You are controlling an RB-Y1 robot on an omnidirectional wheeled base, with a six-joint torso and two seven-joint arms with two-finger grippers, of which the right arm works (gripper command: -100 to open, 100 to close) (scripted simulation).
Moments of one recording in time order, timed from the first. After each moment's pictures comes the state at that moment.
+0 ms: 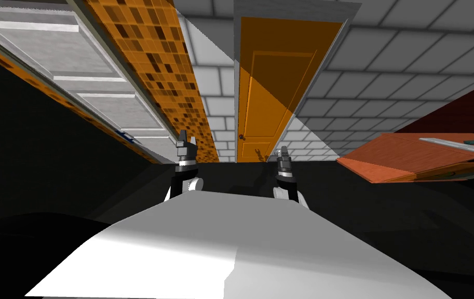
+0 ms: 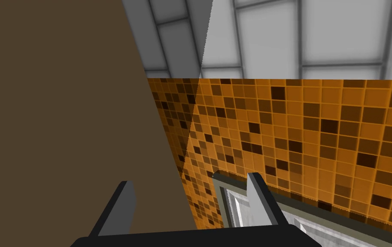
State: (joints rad) arm 0.38 -0.08 -0.03 -1.97 0.09 -0.59 0.19
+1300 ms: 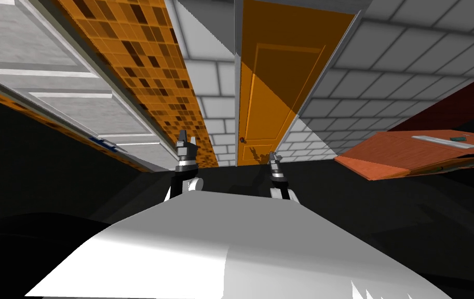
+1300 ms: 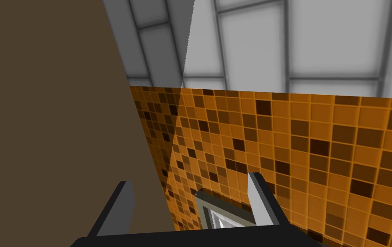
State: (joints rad) arm 0.29 -0.10 -0.03 -1.71 0.20 -0.65 0.40
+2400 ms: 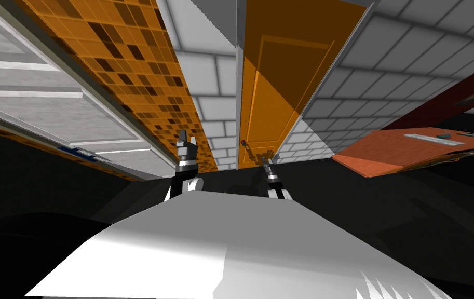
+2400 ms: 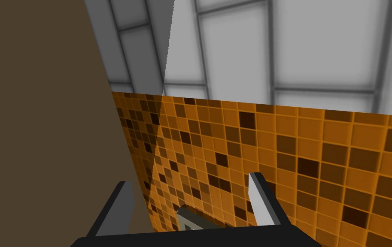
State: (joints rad) arm 0.22 -0.10 -0.03 -1.47 0.29 -0.71 0.59
